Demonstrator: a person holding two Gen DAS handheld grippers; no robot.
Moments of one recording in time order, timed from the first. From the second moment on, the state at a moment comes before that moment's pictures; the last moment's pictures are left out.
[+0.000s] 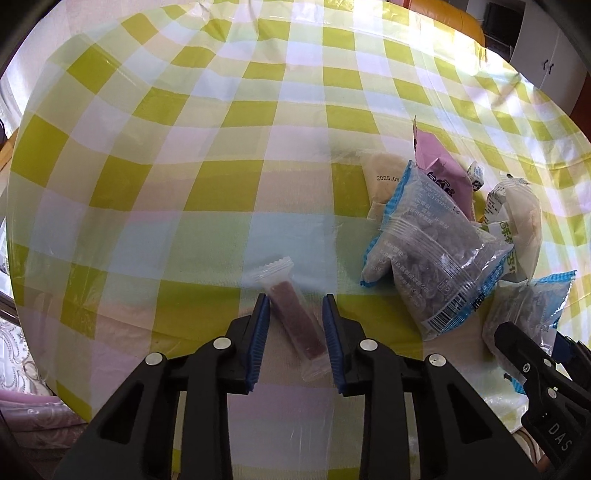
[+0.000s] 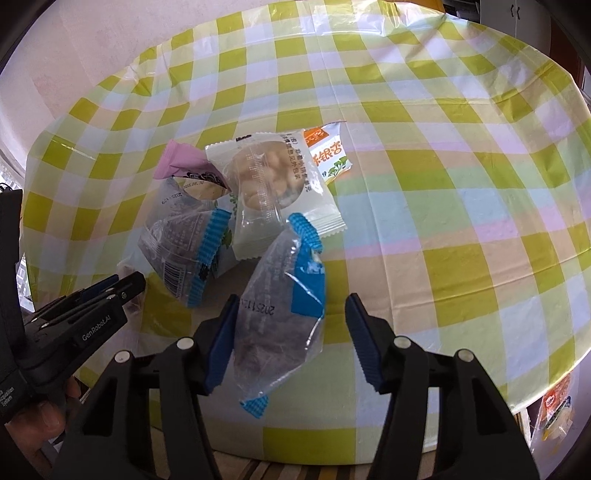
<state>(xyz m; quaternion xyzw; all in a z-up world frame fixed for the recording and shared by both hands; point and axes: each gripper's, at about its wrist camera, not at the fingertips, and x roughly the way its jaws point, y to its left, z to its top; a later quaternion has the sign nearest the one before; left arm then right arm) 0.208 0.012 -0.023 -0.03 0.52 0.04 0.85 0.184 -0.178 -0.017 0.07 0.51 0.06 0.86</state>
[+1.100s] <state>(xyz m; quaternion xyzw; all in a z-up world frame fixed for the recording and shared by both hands) 0.152 0.007 0.010 -0.09 0.49 0.00 0.87 0.135 -0.207 0.006 0.09 0.50 0.07 0.86</state>
